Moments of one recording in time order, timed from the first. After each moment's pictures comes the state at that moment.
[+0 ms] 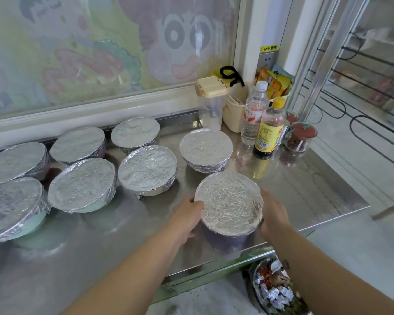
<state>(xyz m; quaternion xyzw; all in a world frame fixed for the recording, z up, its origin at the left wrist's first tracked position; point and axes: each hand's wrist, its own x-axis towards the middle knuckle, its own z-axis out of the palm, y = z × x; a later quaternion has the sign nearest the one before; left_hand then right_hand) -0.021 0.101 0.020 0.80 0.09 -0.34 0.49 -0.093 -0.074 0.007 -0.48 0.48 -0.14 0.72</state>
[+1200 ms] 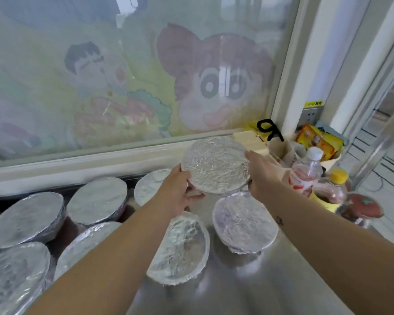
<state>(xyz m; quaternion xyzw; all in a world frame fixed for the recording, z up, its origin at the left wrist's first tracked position) 0.199 0.114 0.145 0.59 0.10 -0.24 0.76 0.173 -0.069 0.148 -0.59 0.30 -0.11 0.74</state>
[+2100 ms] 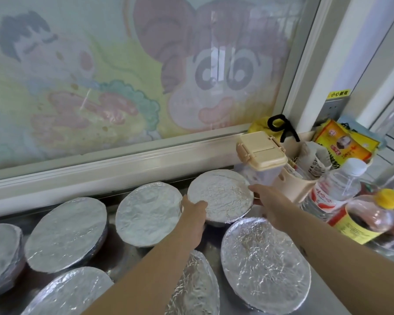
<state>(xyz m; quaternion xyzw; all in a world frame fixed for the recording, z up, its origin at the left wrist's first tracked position) 0.279 0.063 0.007 0.65 0.18 -0.28 0.68 0.223 -0.113 0.061 -0.63 0.39 0.06 0.67</state>
